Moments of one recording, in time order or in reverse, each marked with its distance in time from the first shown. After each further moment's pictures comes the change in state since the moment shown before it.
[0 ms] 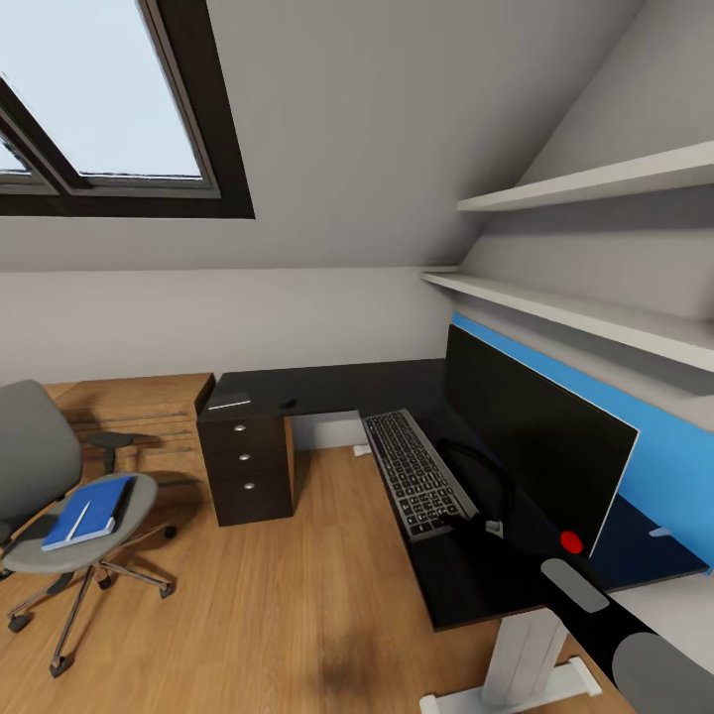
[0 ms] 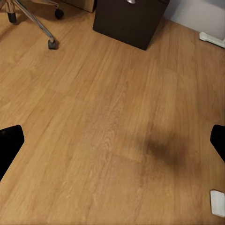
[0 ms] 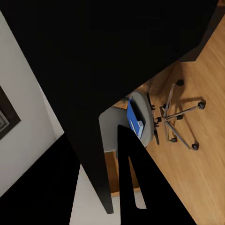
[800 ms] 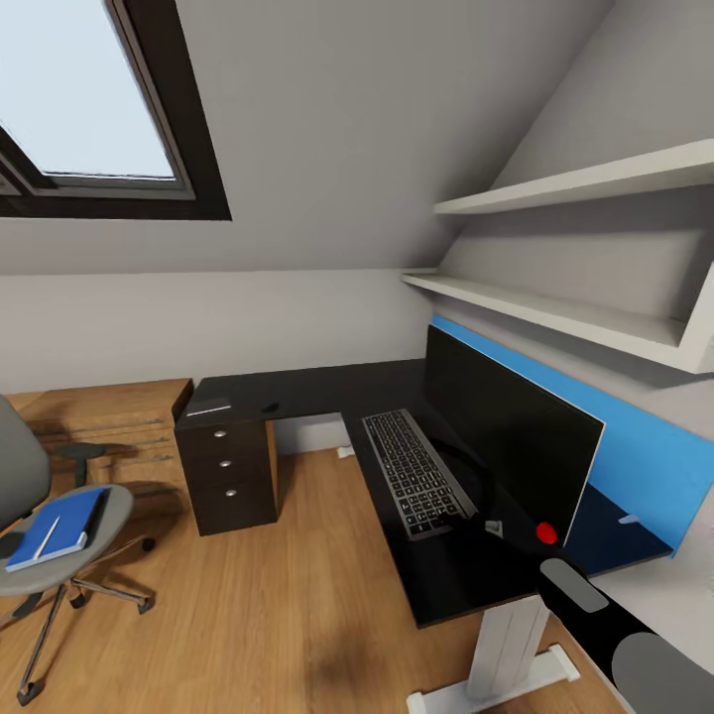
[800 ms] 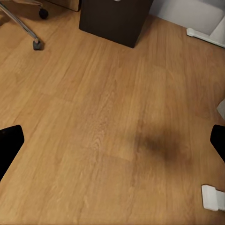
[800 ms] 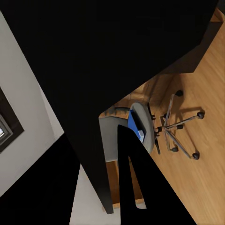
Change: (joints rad) left arm 0.000 0.000 0.001 0.000 0.000 0.000 0.000; right arm 0.000 0.001 0.001 -0.001 -0.001 0.000 0.001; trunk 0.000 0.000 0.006
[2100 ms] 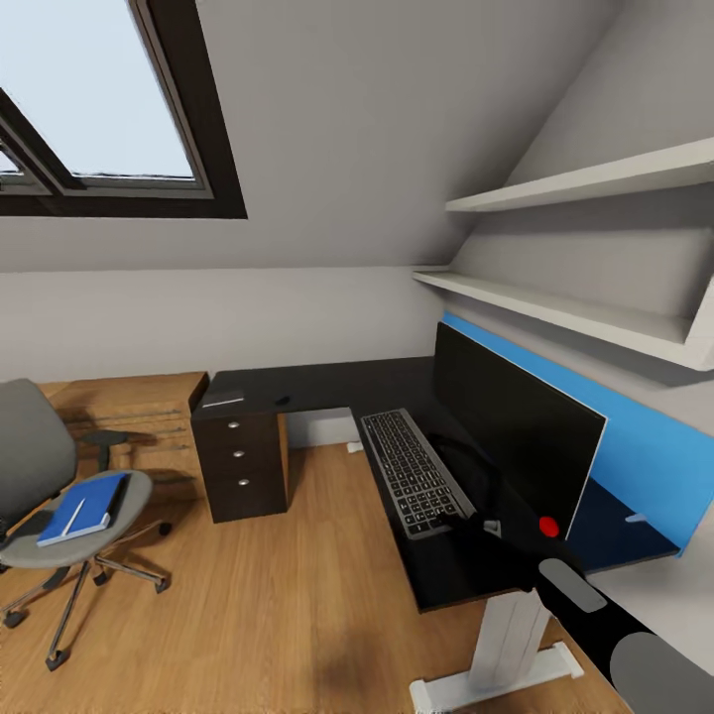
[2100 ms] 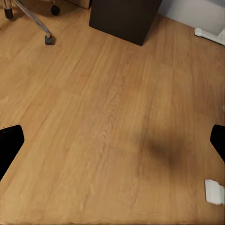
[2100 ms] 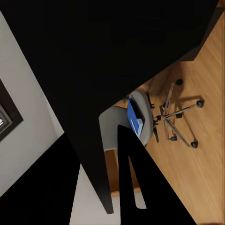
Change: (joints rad) left arm 0.000 -0.001 -0.001 0.000 0.000 0.000 -0.002; right arm 0.000 0.004 0.000 0.000 0.001 0.000 0.003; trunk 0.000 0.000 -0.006
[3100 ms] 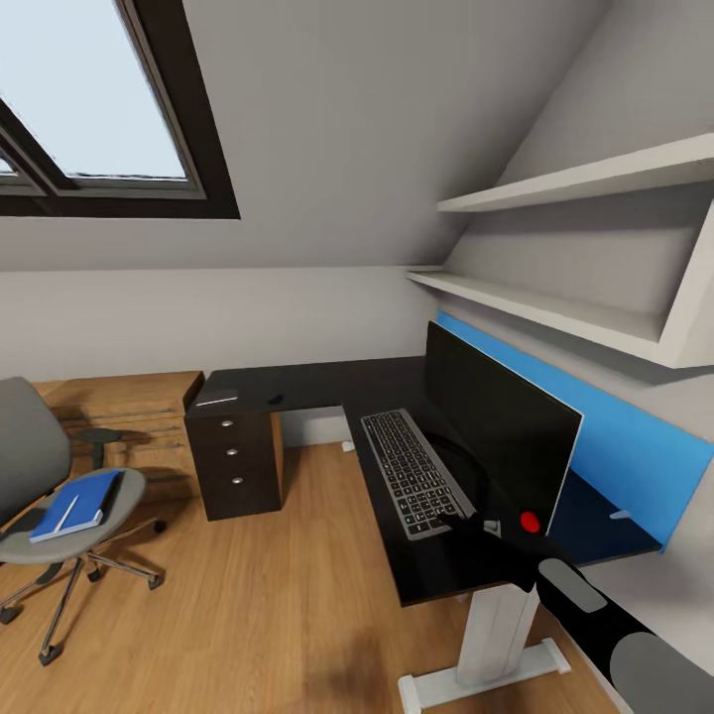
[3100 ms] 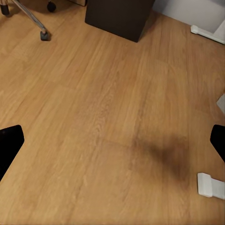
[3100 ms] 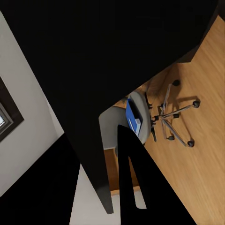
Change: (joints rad) left arm 0.000 -0.002 -0.002 0.000 -0.001 -0.002 0.003; right arm 0.000 0.000 0.000 0.000 0.001 0.000 -0.001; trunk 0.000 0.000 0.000
